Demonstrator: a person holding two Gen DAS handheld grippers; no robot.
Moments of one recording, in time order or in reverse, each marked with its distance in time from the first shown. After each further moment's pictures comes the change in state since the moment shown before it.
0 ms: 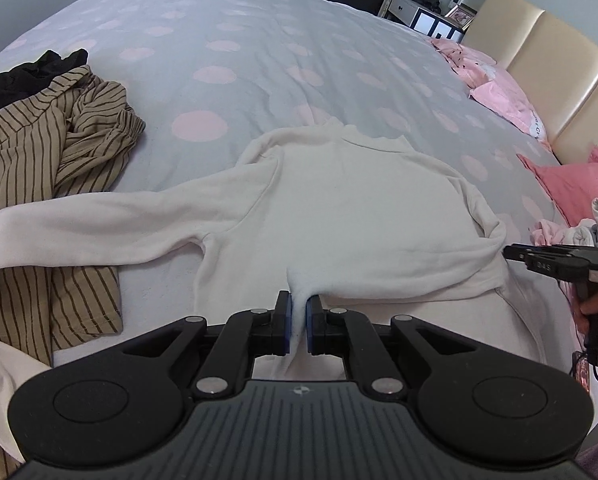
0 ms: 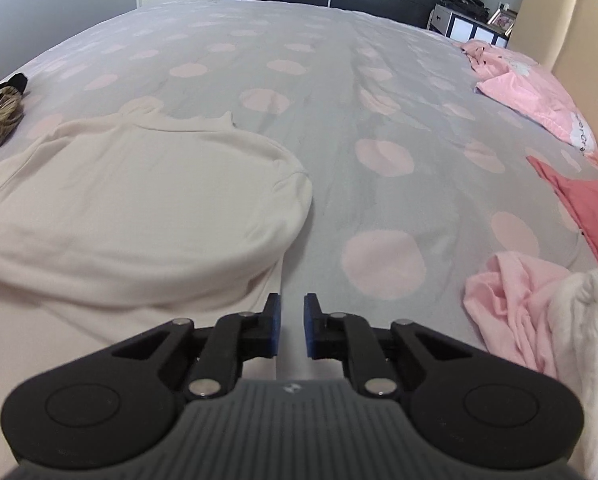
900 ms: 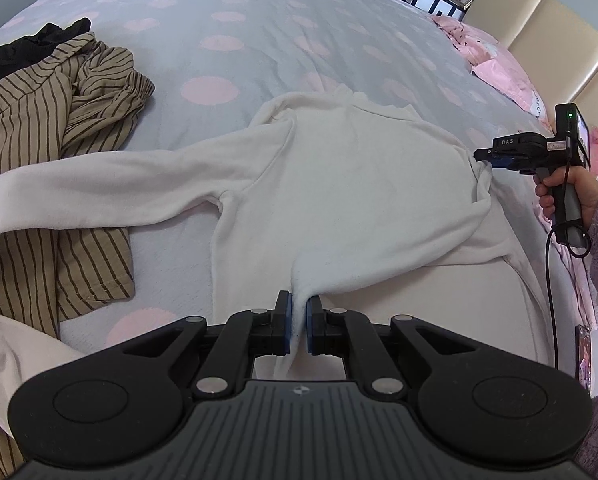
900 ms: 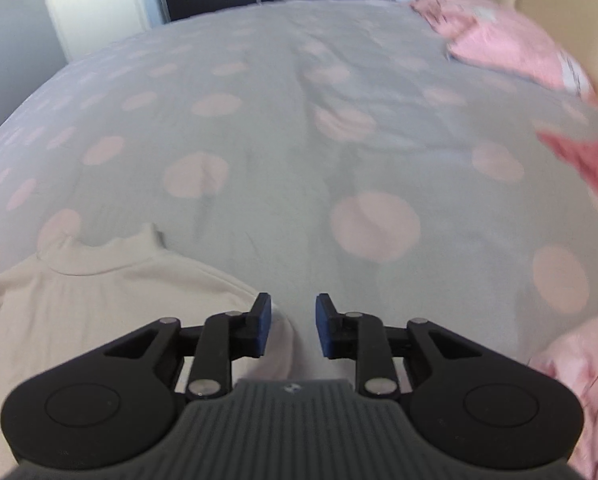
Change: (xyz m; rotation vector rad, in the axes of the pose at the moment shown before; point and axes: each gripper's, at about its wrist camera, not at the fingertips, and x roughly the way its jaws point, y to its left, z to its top) left arm 0.004 0.016 -0.015 0.004 0.083 -0.013; right arm 0.089 -0.047 0.094 0.338 0.030 0.016
